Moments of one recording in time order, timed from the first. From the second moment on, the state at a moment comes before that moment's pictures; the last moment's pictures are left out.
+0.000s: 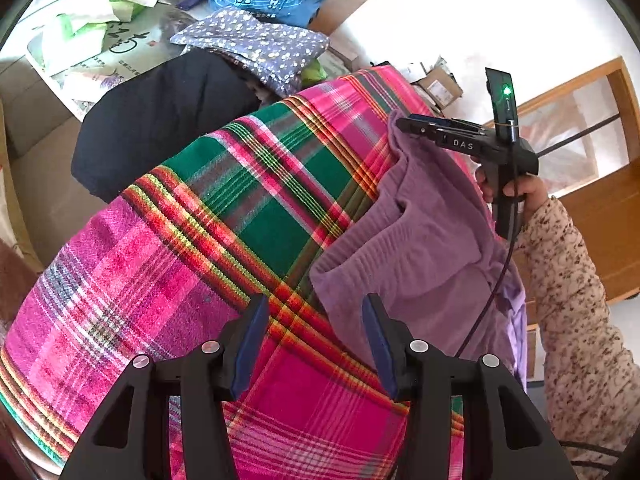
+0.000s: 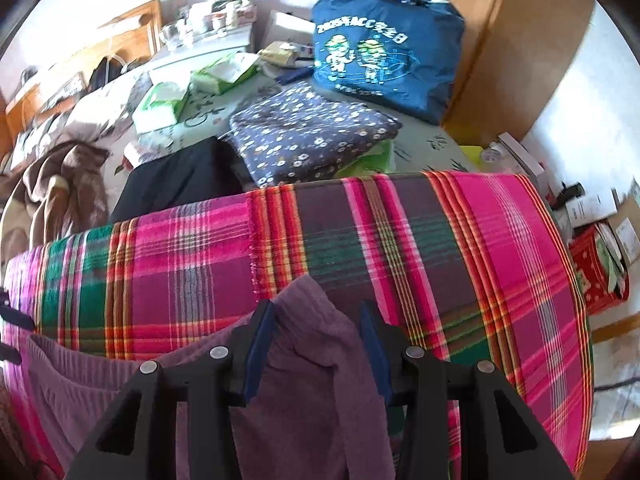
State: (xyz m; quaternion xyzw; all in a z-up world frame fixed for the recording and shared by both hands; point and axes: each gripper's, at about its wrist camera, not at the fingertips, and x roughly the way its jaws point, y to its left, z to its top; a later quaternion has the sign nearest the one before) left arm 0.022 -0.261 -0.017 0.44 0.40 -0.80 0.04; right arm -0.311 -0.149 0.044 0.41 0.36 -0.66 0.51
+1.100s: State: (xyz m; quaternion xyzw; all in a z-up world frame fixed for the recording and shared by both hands) left arm 0.010 -0.249 -0.027 0.40 0.49 -0.77 0.07; right arm -0.325 -0.121 0.041 0.46 0.23 -0.68 0.52
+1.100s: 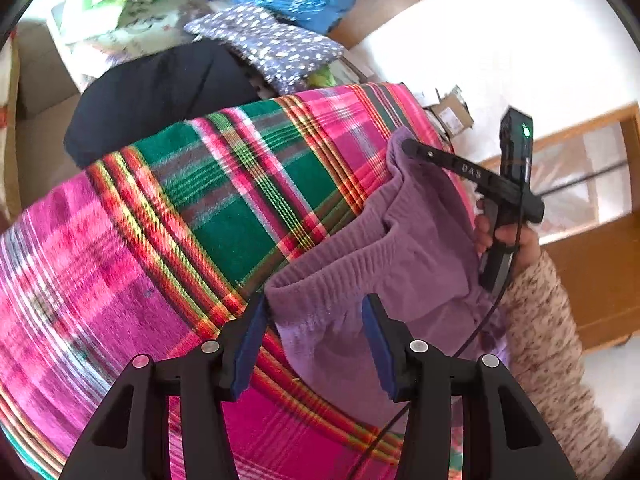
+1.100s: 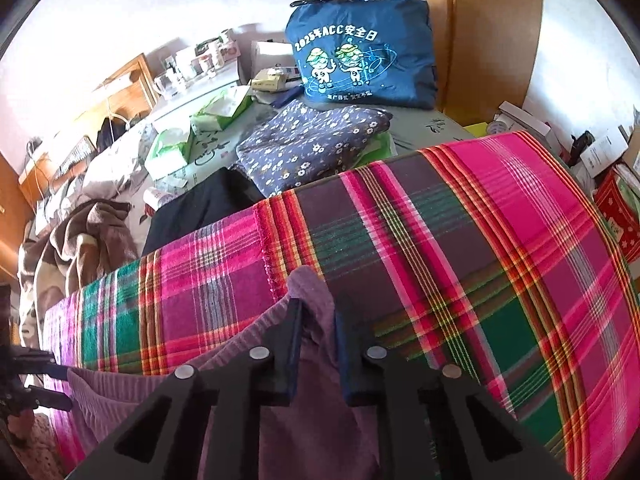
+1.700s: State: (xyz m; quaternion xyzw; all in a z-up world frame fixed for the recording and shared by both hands) left arm 0.066 -0.272 -0.007 0.34 0.53 -0.77 0.08; right arm -0.287 -0.139 0.104 0.39 0.22 -0.73 0.51
